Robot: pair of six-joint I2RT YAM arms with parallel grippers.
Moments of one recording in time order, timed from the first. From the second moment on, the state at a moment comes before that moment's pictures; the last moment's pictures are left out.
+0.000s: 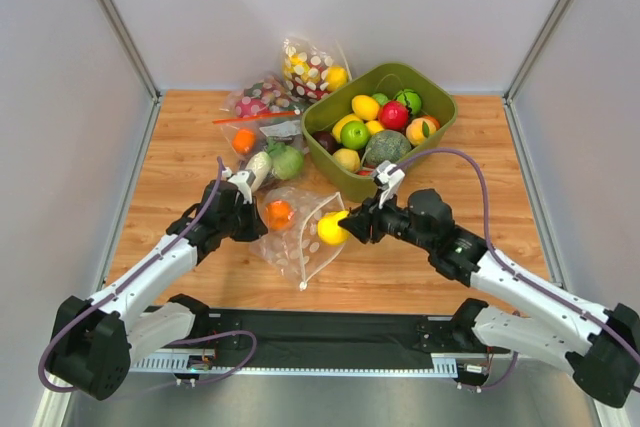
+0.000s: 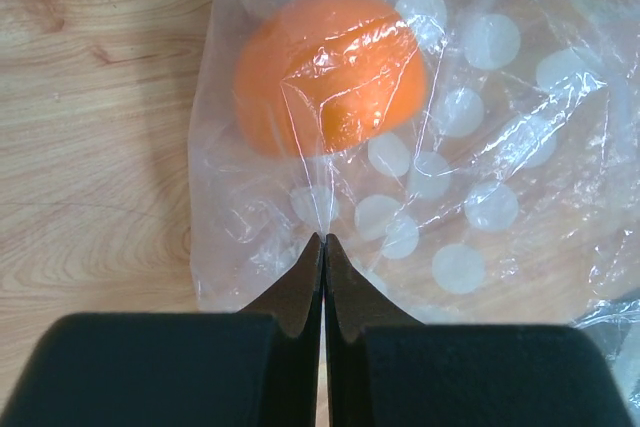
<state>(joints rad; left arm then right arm) -0.41 1.02 0.56 -0.33 0.18 -0.41 0.81 0.93 0.62 0.04 -0.17 0.29</state>
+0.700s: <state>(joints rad) -0.41 1.01 0.56 -0.35 0.18 -0.41 0.46 1.40 1.17 0.03 -0.20 0.07</state>
